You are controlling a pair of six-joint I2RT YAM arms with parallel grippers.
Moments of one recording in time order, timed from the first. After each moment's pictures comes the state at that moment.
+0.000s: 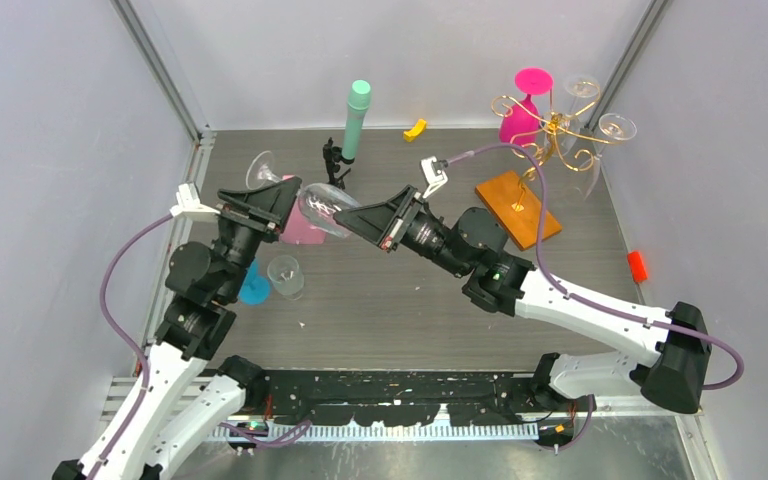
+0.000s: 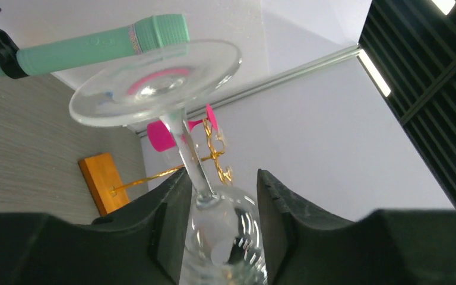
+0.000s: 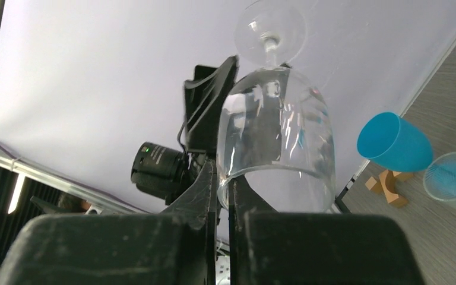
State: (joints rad) left arm -0.46 0.63 0.79 0.08 -0.13 -1.24; right arm 1.01 1.22 1.01 0.48 -0.04 1.16
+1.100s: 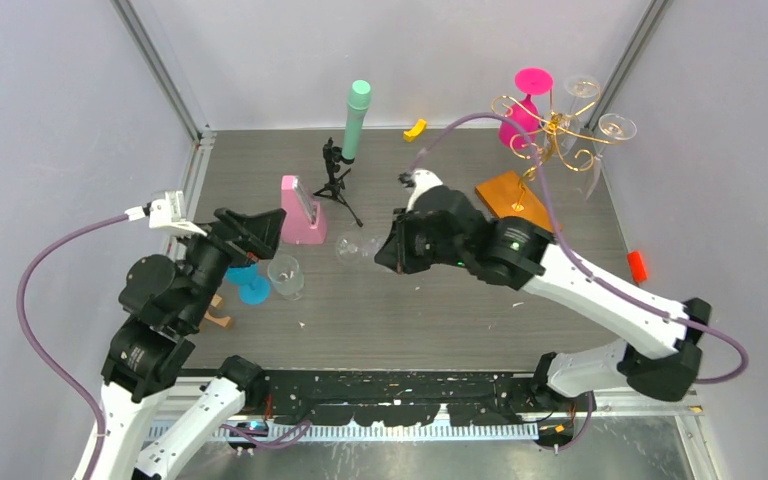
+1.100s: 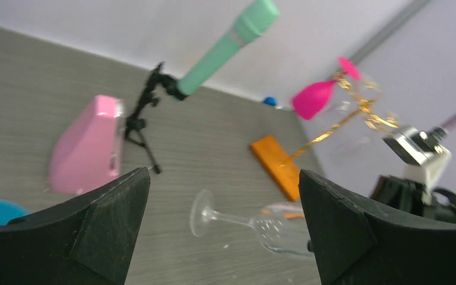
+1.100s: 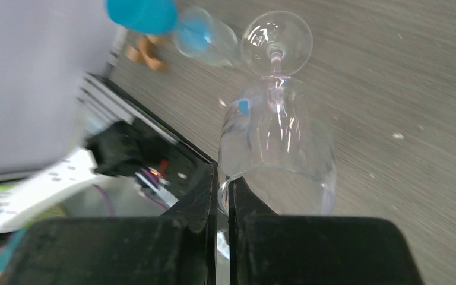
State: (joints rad) left arm -0.46 0.51 1.04 -0.45 -0.13 -0.57; right arm 1.03 1.26 1.43 -0.68 0.08 0.73
